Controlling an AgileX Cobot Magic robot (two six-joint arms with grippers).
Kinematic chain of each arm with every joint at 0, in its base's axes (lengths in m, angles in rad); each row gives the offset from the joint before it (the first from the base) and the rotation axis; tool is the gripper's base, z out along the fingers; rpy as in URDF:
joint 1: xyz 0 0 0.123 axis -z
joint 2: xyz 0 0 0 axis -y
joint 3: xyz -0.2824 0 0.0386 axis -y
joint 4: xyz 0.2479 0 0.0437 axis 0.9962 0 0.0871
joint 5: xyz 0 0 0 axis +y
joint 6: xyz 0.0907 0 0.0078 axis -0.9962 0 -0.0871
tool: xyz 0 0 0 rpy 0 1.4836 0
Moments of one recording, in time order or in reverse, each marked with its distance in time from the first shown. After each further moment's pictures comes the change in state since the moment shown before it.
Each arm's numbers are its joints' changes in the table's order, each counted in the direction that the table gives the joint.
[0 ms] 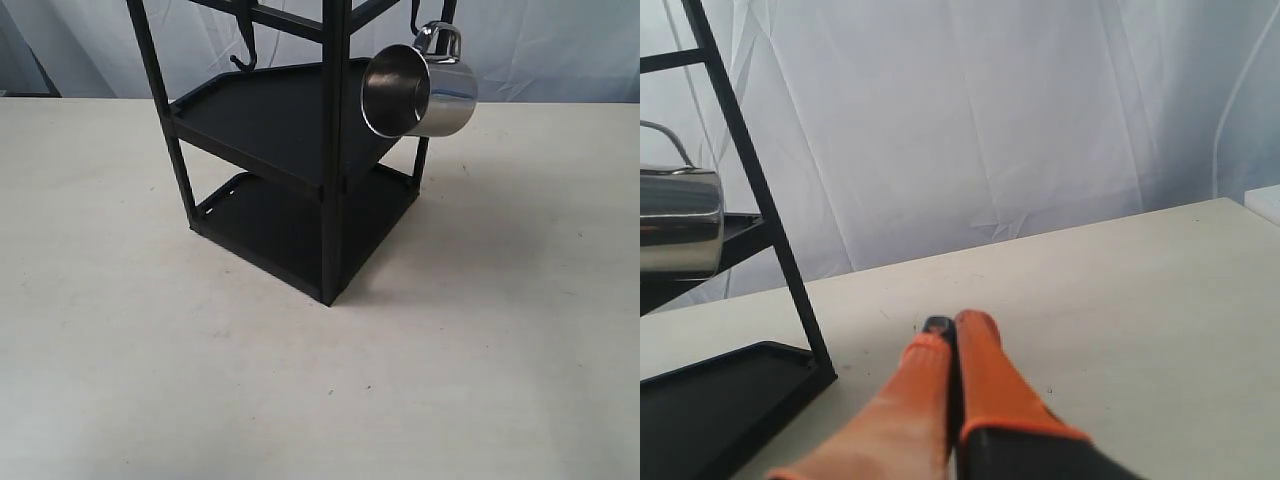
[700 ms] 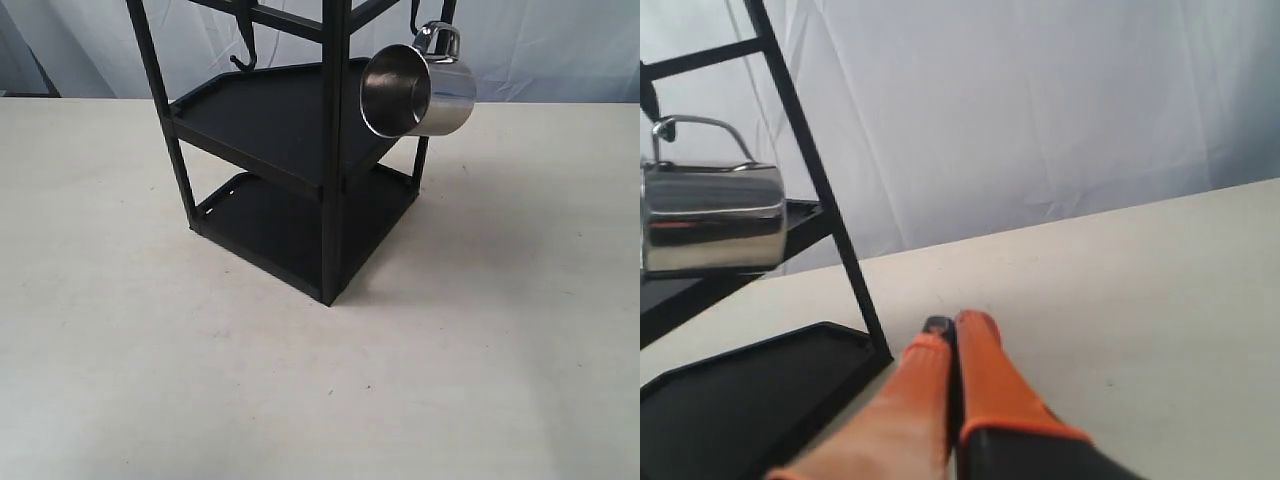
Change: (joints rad) left arm 0.000 0.000 0.000 0.000 0.000 0.000; right arm -0.120 -0.216 0.078 0.040 -0.082 0.000
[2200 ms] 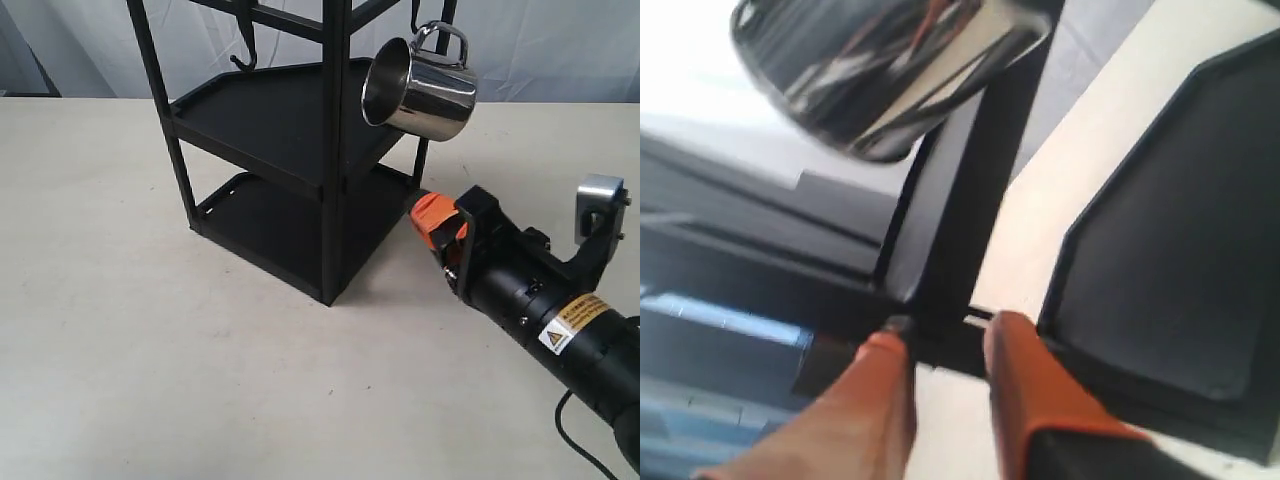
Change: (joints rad) left arm 0.000 0.000 0.000 0.000 0.000 0.000; right arm -0.620 -1.341 0.120 -0.098 -1.250 -1.091
